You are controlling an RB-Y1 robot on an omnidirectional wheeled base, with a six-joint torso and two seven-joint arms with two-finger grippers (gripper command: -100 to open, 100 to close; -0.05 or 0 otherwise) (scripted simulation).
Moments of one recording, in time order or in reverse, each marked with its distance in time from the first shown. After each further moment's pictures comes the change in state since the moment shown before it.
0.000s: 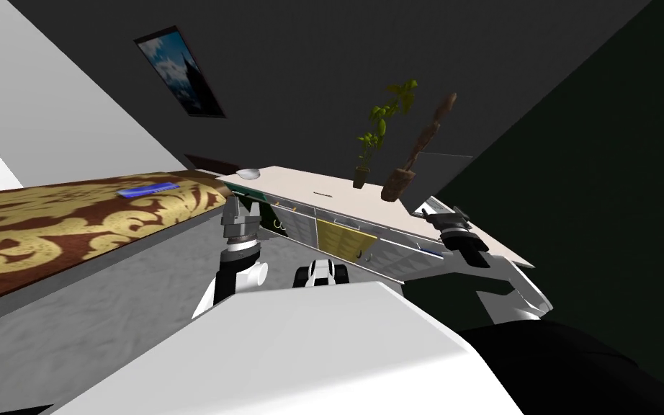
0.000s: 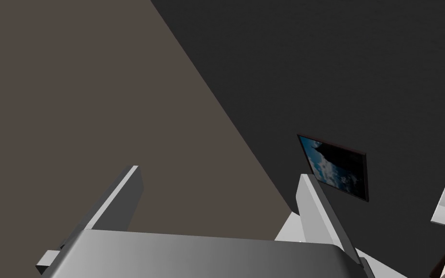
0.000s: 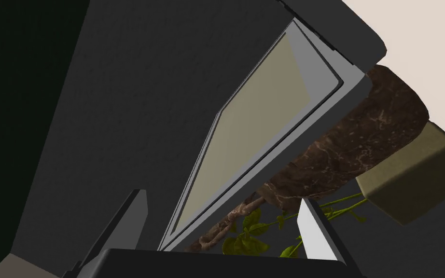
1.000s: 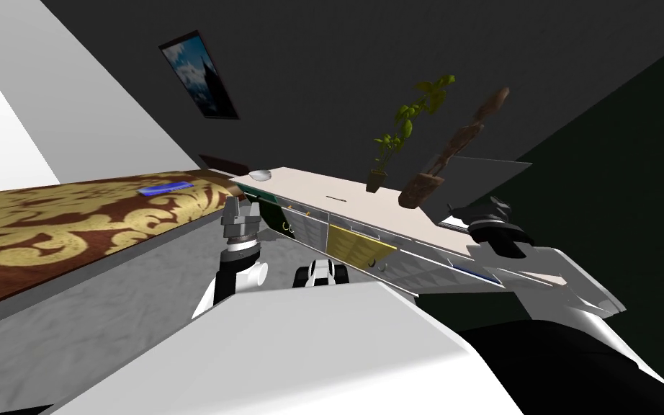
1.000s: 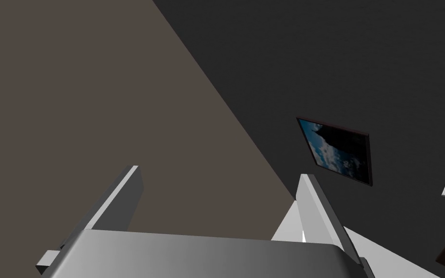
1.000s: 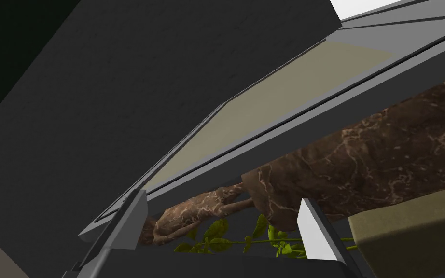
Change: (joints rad) left arm 0.000 0.000 0.000 0.000 0.000 0.000 0.000; right arm -0.002 -0.172 -0.111 0.098 -0.004 0.133 0.198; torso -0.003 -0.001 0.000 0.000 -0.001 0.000
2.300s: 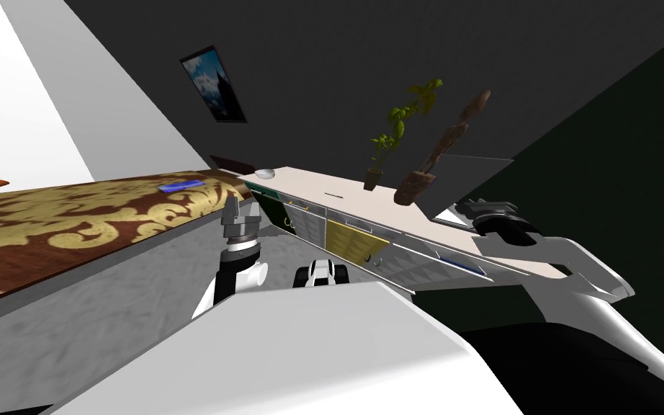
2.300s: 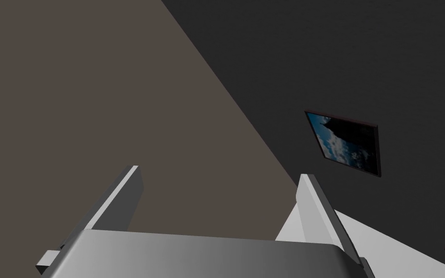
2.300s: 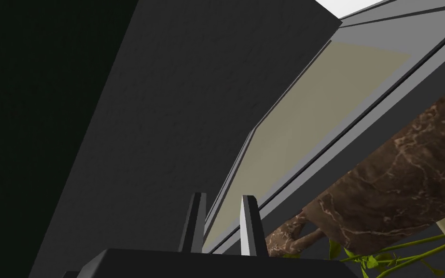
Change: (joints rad) left arm 0.000 0.000 0.000 0.000 0.000 0.000 0.000; right arm -0.058 -0.101 0.012 0.092 -0.146 0.116 -0.226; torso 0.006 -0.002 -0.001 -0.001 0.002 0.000
